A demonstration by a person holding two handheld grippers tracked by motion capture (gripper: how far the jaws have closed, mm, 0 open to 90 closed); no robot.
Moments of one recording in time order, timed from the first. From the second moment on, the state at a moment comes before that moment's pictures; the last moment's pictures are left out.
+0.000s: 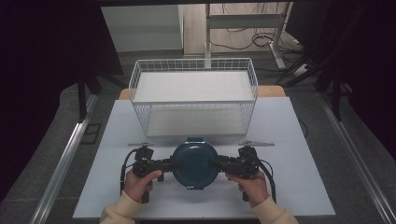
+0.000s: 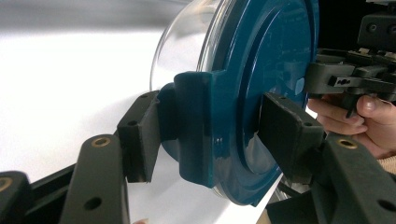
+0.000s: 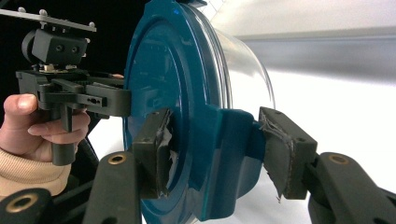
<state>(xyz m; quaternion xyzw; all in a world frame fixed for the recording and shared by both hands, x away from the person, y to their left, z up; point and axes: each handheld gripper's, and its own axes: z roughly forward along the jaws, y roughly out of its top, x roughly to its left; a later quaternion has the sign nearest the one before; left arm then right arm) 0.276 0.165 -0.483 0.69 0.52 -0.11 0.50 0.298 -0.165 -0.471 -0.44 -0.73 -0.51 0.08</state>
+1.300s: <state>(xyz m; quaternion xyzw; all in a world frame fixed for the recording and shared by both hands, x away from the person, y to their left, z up) 0.309 0.174 -0.370 0.70 0.47 -0.05 0.53 0.333 -0.155 -0.359 -0.38 -0.75 -0.54 0.02</state>
